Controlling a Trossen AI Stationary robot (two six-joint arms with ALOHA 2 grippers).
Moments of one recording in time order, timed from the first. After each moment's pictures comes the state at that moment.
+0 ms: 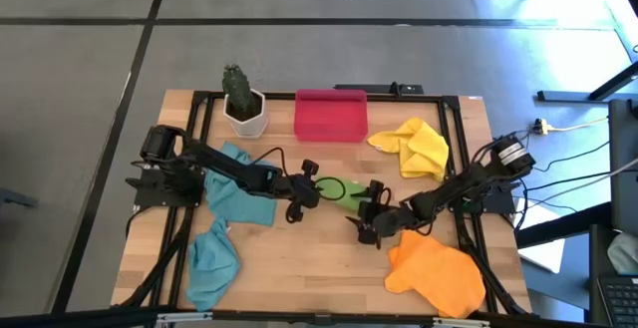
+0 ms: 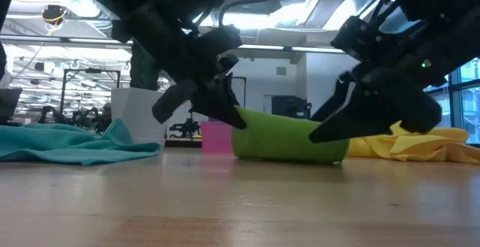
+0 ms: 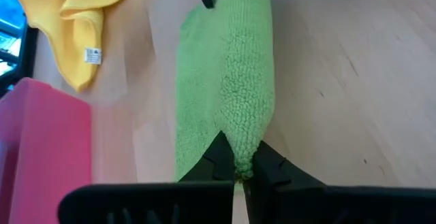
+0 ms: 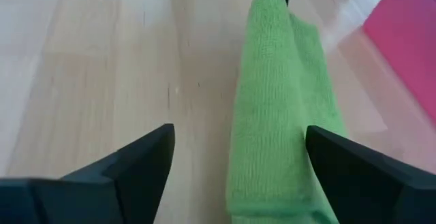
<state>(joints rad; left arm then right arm) -0.11 1.76 0.89 0.13 -0.28 0.48 0.44 1.71 0.61 0.36 0.66 0.20</state>
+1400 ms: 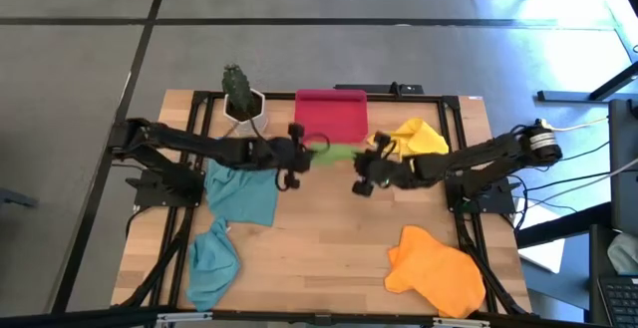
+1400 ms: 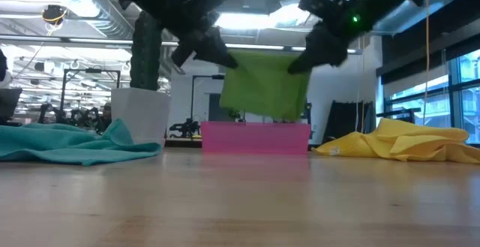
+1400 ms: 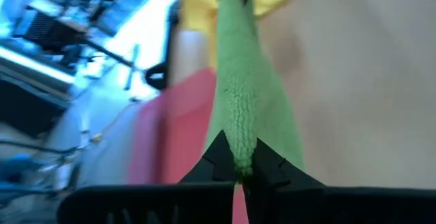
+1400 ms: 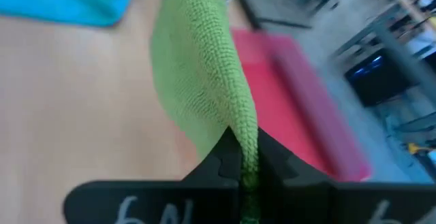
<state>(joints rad) 0.08 1.45 0.89 0.02 -0.35 0.61 0.08 1.39 0.80 -0.06 0.68 -0.11</state>
